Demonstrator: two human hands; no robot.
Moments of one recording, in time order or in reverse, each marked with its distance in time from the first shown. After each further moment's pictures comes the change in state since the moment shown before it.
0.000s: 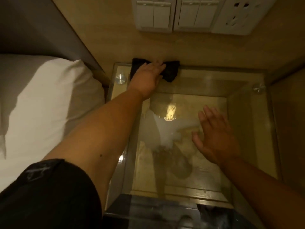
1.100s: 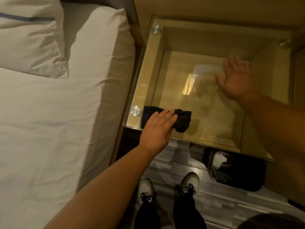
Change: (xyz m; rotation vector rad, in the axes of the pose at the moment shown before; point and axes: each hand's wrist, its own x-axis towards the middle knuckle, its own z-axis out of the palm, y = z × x) left_hand -0.357 0.121 0.036 -0.064 0.001 -0.104; right_hand -0.002 0.005 0.006 -0.001 0.005 -0.036
